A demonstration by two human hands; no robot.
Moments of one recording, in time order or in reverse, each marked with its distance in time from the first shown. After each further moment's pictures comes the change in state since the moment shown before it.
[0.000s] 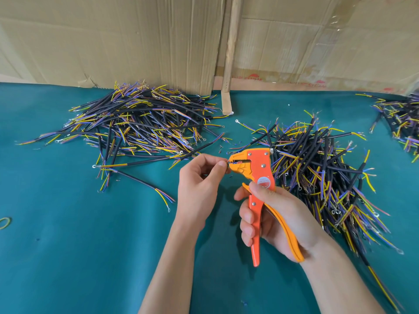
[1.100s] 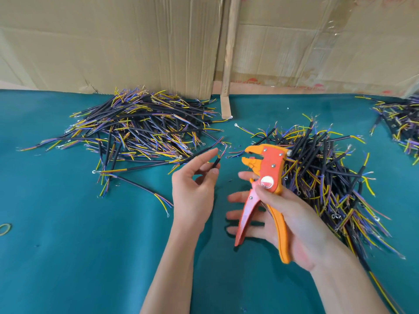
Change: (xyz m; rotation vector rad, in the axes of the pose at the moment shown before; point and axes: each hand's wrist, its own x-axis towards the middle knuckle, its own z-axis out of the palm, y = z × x) left_hand 0.003 0.000 0.000 0.071 0.119 0.100; right_hand -0.001 -0.003 -0.009 0.018 0.081 -0.061
